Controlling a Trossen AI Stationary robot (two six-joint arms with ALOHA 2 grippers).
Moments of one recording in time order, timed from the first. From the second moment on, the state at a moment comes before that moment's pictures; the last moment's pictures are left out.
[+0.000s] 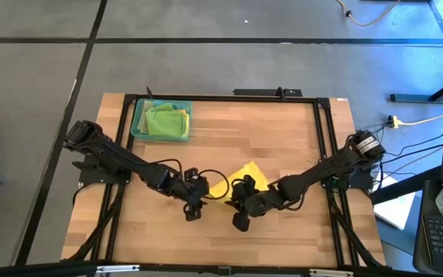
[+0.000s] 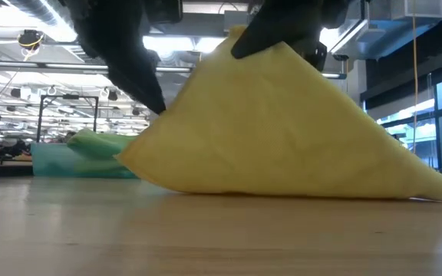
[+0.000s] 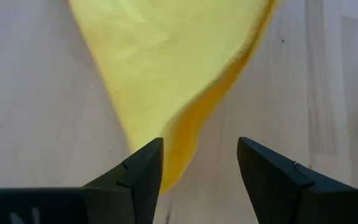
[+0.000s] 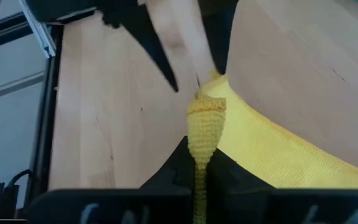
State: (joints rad) left arm -0.39 1.59 1.02 -0.38 -0.22 -0.52; right arm 0.46 1.74 1.14 -0.11 0.38 0.65
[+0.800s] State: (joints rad) left arm -0.39 1.65 1.02 -0.32 -0.28 -0.57; right arm 0.46 1.73 1.14 -0.11 0.36 0.65
